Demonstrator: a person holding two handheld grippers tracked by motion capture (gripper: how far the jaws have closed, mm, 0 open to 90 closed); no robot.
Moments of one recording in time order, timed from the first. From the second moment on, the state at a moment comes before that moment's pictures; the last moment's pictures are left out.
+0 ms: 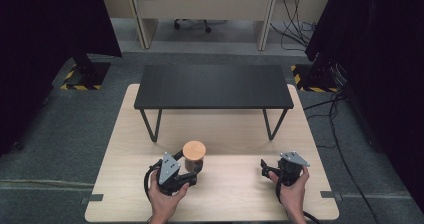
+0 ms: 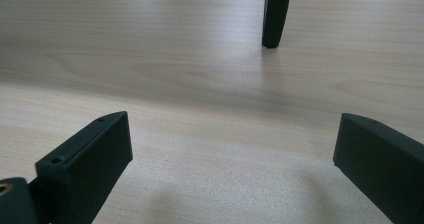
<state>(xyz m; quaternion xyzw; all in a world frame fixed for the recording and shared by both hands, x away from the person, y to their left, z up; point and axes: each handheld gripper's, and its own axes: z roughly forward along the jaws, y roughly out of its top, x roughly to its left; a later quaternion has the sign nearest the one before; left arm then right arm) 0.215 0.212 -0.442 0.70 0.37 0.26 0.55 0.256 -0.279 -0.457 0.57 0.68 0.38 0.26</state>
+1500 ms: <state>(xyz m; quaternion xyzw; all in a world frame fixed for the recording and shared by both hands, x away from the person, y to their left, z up) 0.217 0.232 -0.360 0.64 0.34 0.33 0.60 0.257 -0.278 -0.457 0.57 0.68 0.38 0.26</state>
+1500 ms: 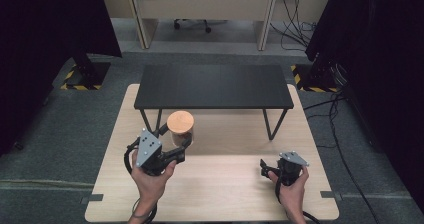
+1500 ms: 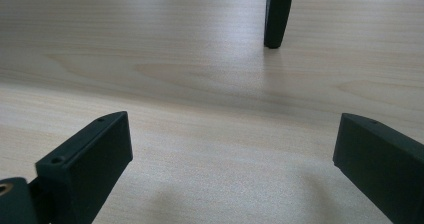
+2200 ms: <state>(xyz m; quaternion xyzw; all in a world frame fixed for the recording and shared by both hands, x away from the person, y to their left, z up) 0.254 0.240 -0.317 0.62 0.36 0.37 0.59 0.256 -0.278 -0.457 0.57 0.68 0.38 0.26</state>
